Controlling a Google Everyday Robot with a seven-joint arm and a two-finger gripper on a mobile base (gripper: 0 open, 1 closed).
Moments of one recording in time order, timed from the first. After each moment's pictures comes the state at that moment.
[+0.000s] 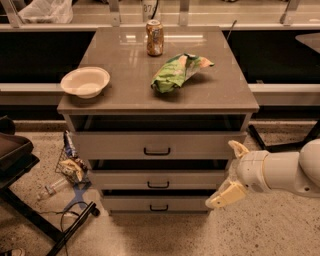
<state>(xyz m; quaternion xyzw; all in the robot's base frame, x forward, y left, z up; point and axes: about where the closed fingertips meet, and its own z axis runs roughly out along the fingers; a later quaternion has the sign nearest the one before) 0.460 -0.164 0.717 -0.49 0.77 0.14 0.38</state>
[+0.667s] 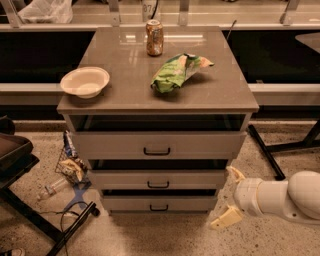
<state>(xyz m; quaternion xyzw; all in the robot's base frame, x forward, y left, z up) 0.440 -0.176 0.622 -0.48 0.78 0.16 0.37</state>
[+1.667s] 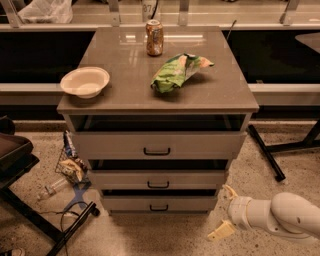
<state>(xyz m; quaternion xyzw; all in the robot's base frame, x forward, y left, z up) 0.444 -0.188 0.503 -0.47 0.79 0.17 0.35</state>
